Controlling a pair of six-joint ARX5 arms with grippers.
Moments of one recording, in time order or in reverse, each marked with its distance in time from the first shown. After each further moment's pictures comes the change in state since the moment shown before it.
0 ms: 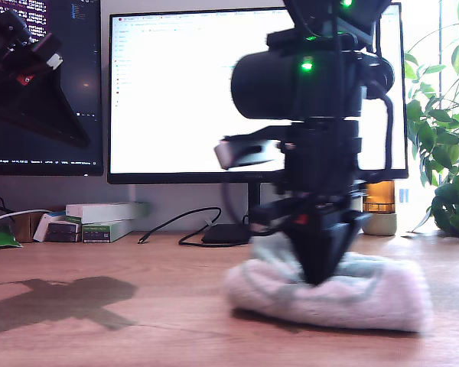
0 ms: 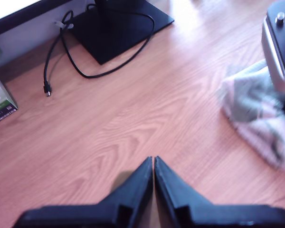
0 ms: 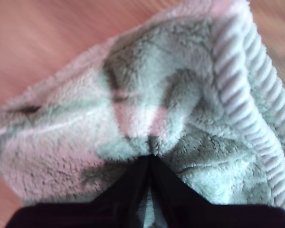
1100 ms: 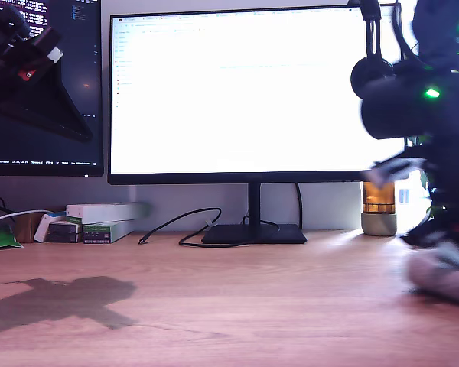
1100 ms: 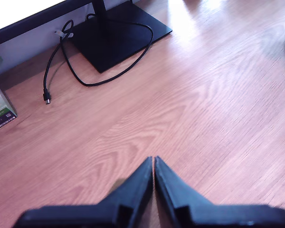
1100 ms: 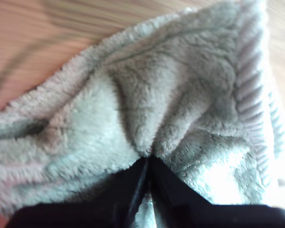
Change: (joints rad) left arm 0.012 0.000 0.000 0.021 0.034 0.000; right arm -0.388 -0.098 -0.209 -0.026 0.264 0.145
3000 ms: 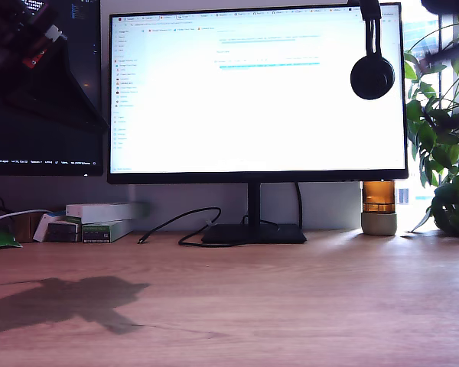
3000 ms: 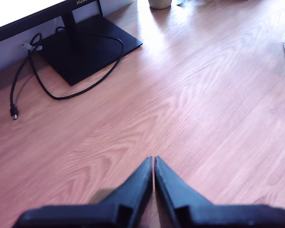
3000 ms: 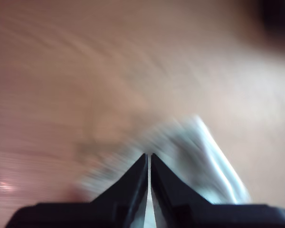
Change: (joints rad) left arm 0.000 0.000 0.000 0.017 0.127 -0.001; right arm 0.047 -0.475 0.013 0.003 -0.093 -0.011
